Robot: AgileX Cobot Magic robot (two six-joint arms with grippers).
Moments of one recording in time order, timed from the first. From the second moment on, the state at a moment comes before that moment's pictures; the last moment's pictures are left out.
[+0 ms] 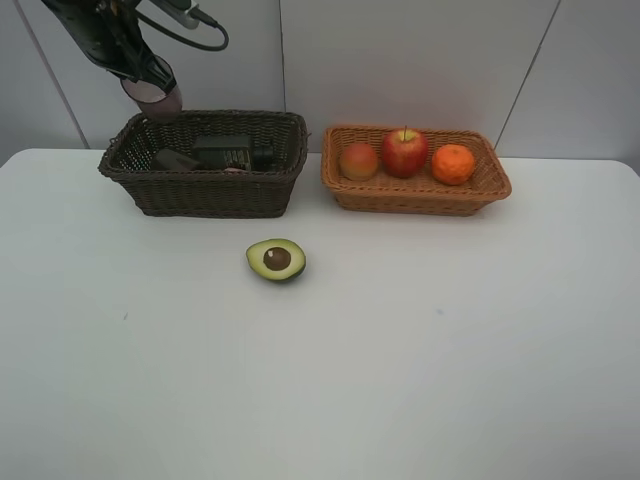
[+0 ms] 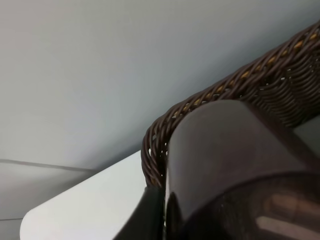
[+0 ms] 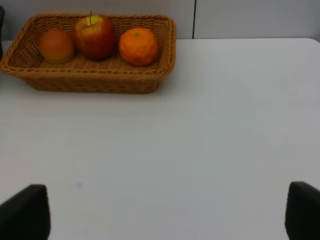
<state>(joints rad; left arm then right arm) -0.21 2.01 -1.62 0.42 0.58 0.00 -0.05 0.00 -0.52 0.04 1.04 -0.10</state>
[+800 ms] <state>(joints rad) -0.18 2.01 -1.61 0.42 0.56 0.01 -0.05 0.00 -0.52 0.04 1.04 -0.10</state>
